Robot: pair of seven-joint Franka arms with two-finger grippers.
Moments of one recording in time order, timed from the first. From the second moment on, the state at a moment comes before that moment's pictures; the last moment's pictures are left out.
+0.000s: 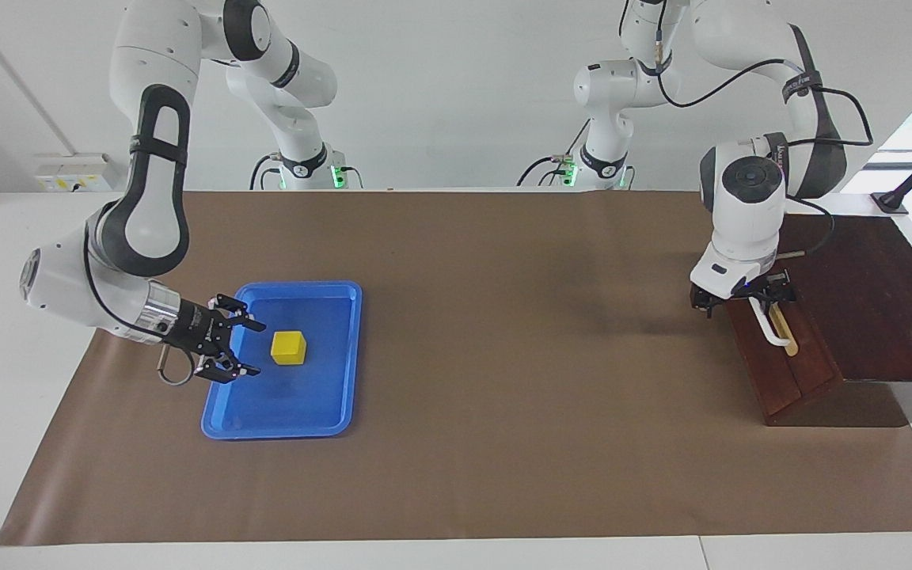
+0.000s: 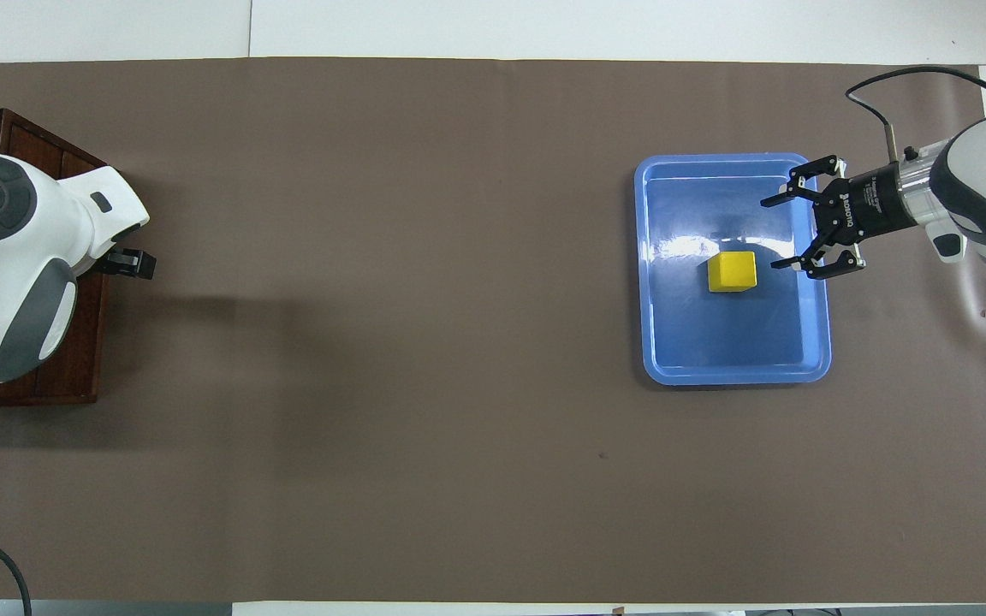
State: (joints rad) left arm 0.00 0.14 -0.06 -1.99 0.48 2.15 -0.09; right arm -0.14 0.47 -0.05 -1.65 0.67 1.82 1.07
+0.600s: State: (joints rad) left arm 0.00 0.18 -0.07 -1.99 0.50 2.21 -0.15; right arm -0.15 0.47 -0.05 -1.76 0.73 1.84 1.01
